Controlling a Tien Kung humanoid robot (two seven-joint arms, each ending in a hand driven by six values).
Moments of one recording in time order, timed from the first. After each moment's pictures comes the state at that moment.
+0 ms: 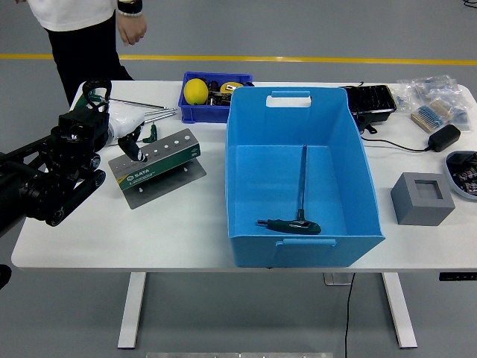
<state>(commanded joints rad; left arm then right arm) -0.90 0.28 -0.62 -0.76 2.15 -0.18 0.23 0.10 -0.19 0.07 0.24 0.46 -0.30 0.04</state>
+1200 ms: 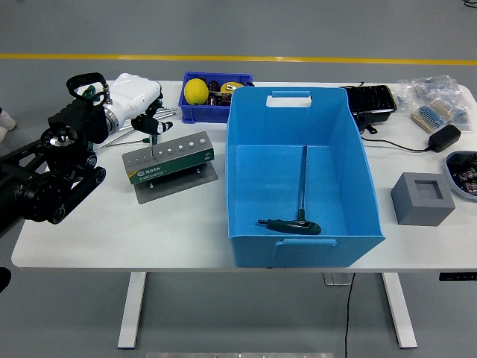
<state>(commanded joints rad) -0.88 0.29 -0.69 -0.84 2.15 0.11 0.07 0.09 -0.19 0.07 0.24 0.47 -0.30 0.04</state>
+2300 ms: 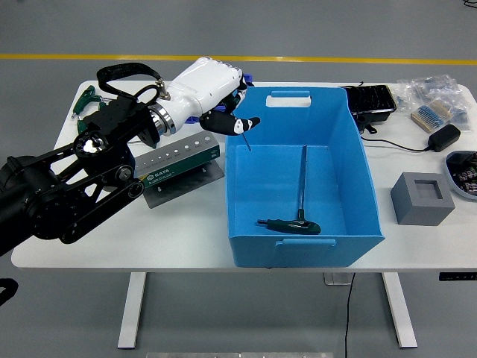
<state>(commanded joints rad) -0.86 0.28 -0.60 -1.30 1.95 0.07 0.07 0.10 -0.19 0.07 0.24 0.46 -0.30 0.04</state>
